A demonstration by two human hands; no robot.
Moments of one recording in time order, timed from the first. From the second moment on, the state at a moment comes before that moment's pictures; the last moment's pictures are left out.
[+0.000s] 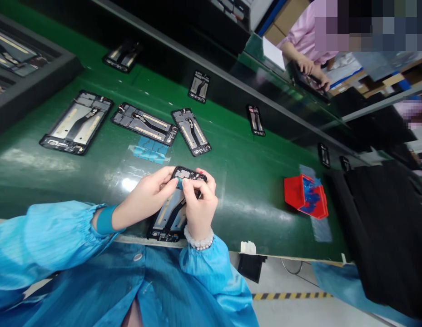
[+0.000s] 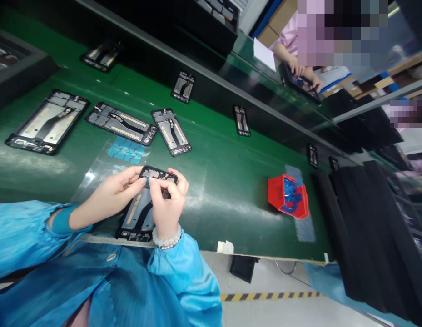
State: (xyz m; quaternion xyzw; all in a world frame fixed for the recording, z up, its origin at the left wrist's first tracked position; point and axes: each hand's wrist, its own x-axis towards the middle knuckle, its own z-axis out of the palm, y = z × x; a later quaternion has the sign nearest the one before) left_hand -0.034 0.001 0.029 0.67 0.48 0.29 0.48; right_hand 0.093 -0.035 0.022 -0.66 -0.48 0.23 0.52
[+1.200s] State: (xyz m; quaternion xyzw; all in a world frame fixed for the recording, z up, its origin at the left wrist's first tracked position) left_hand -0.034 -0.008 0.033 0.74 0.50 0.31 0.32; right_hand 0.101 -0.037 0.036 -0.60 -0.40 0.49 0.49
